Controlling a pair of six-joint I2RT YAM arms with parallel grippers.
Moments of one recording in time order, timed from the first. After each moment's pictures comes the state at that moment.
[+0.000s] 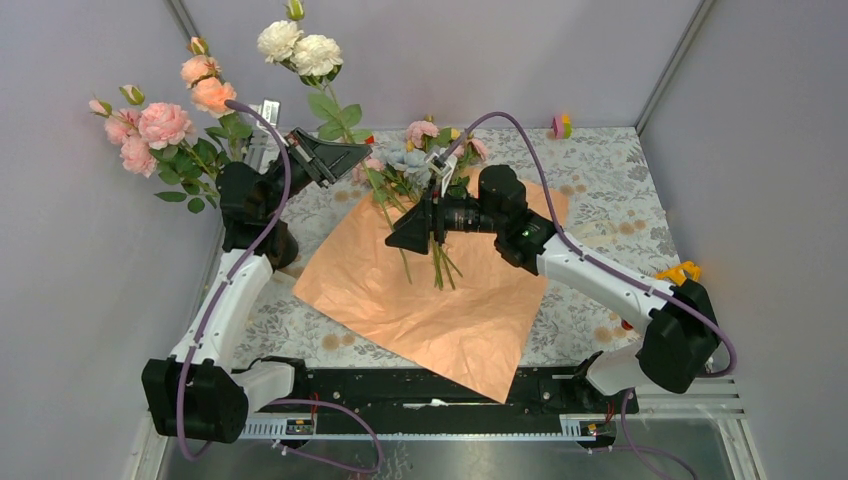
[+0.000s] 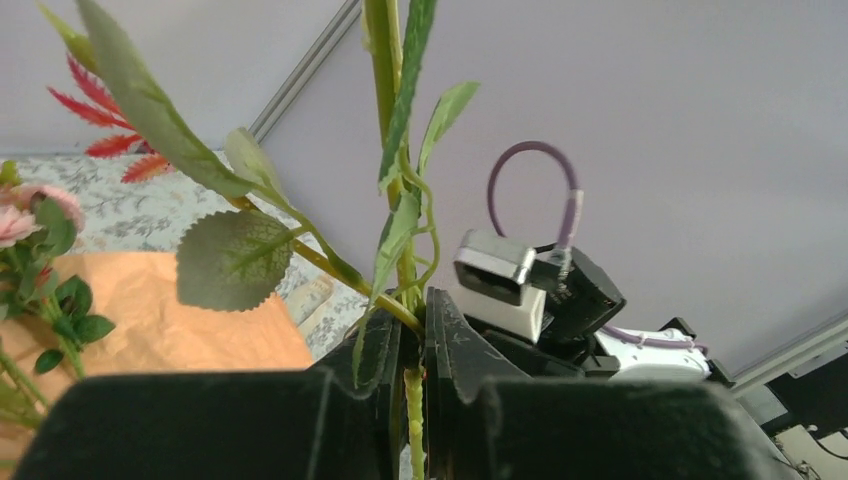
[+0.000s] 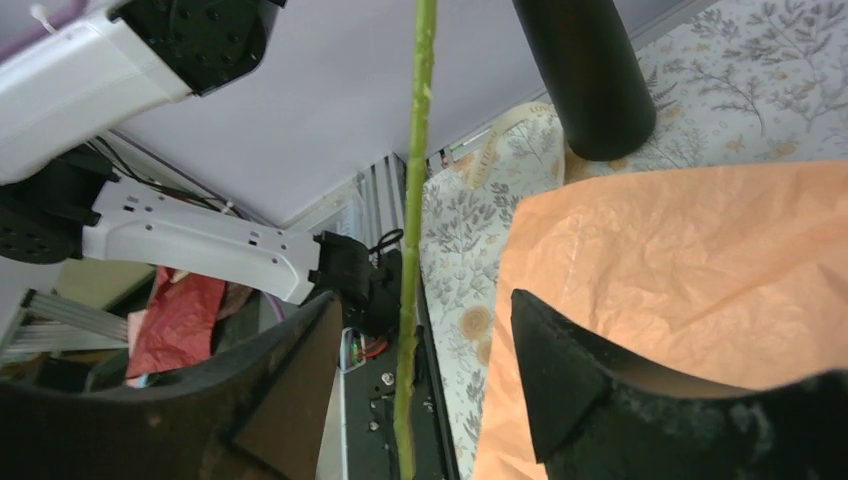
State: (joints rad) left arm -0.10 1.13 0.97 0.60 0.80 -1.12; right arm 0.77 1.44 1.13 0.23 -0.69 0.52
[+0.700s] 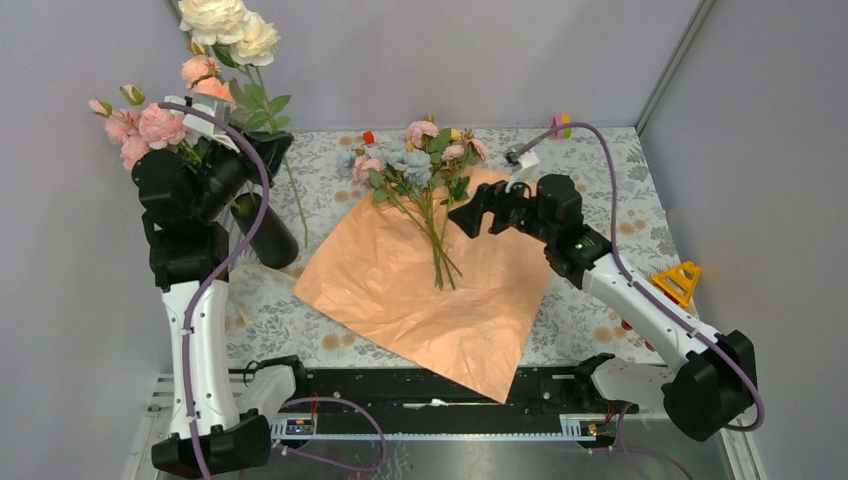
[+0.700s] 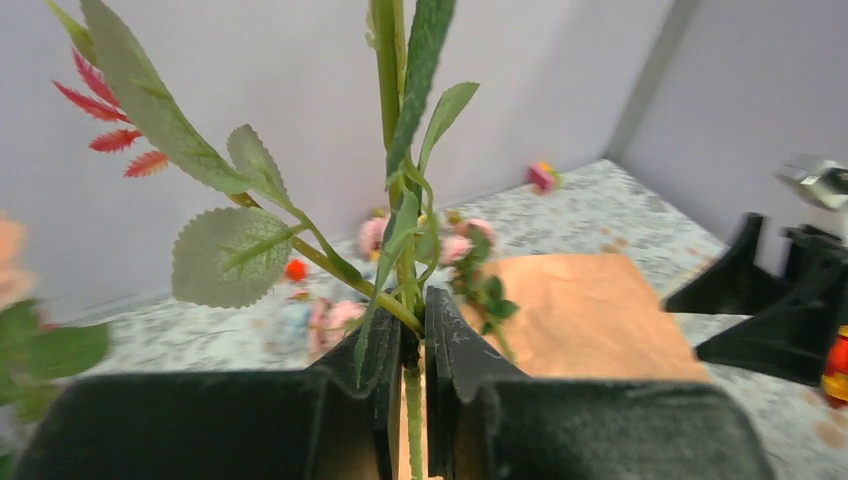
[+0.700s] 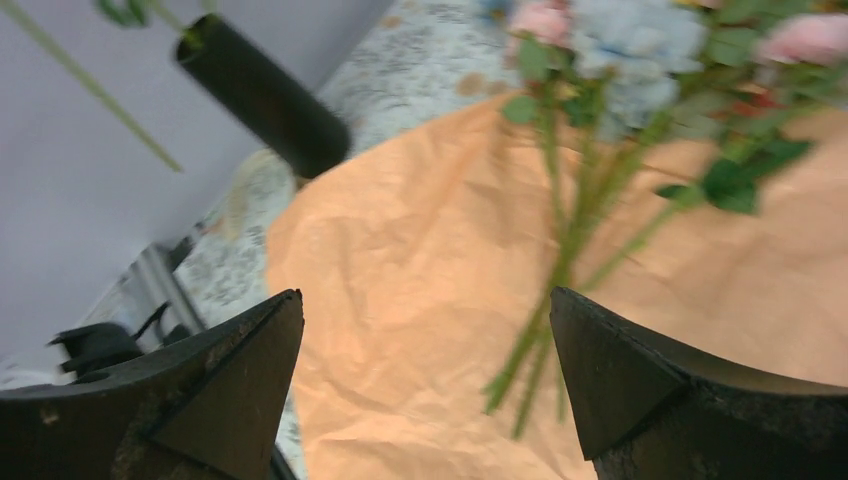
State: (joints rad) left arm 0.15 0.96 1.30 -0.21 0.72 -0.20; right arm 0.58 1.19 0.95 0.04 -0.34 0.38
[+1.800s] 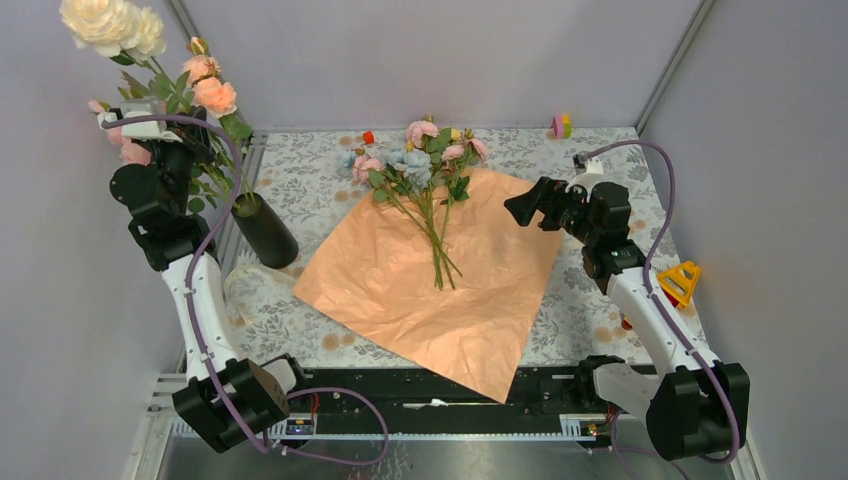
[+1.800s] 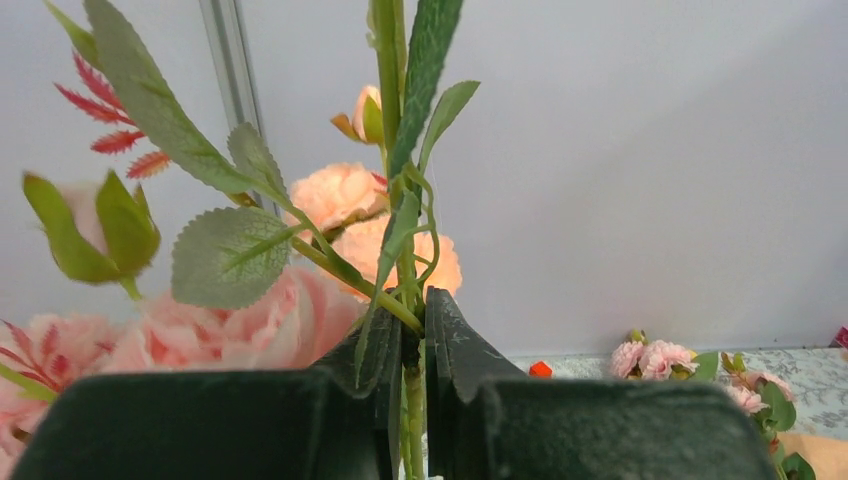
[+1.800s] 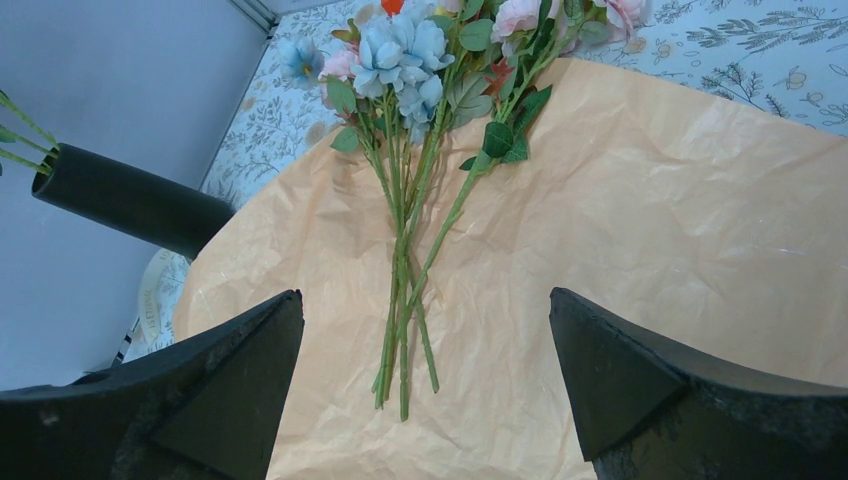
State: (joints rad) left arm 0.50 1.10 1.14 0.36 0.52 -0.19; right arm 0.14 1.08 0.75 0.06 -0.41 0.44
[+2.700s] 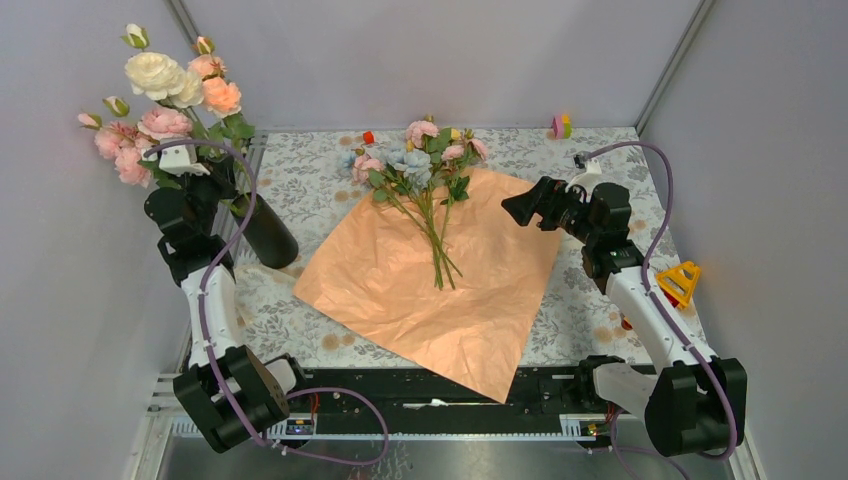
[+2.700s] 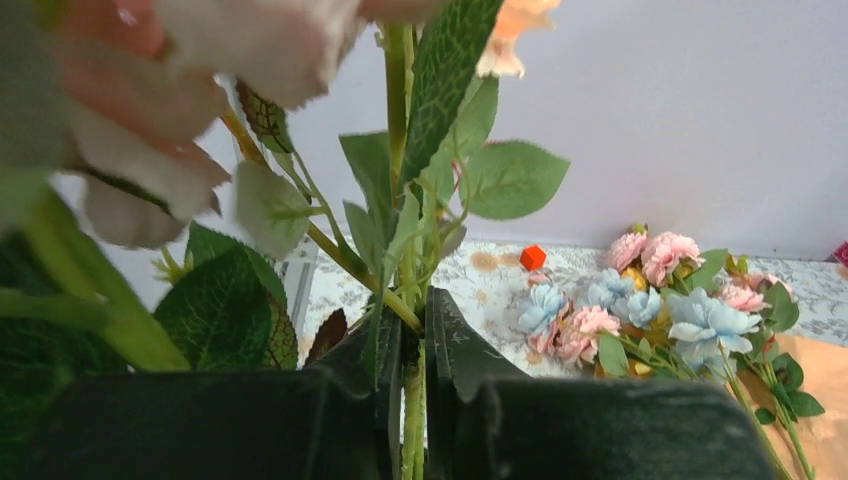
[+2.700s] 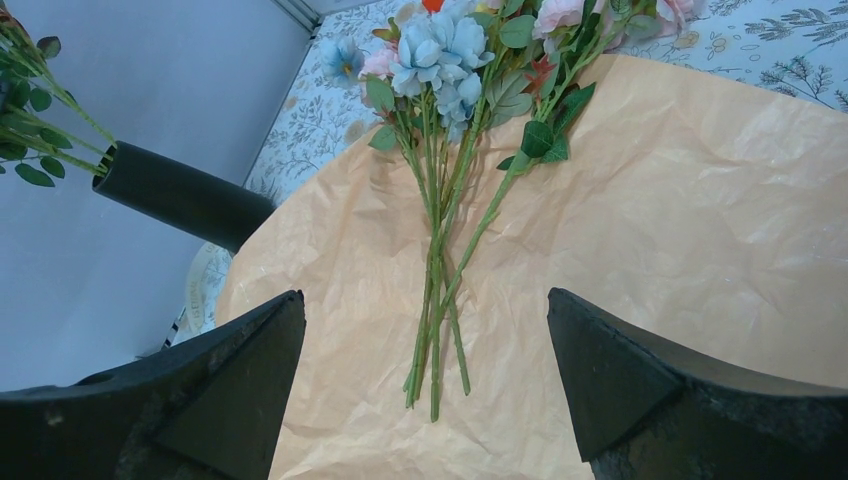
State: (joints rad) left arm 0.50 1.10 0.85 0.41 0.52 -0.18; right arm 0.13 1.10 0.73 0.13 -0.49 0.51
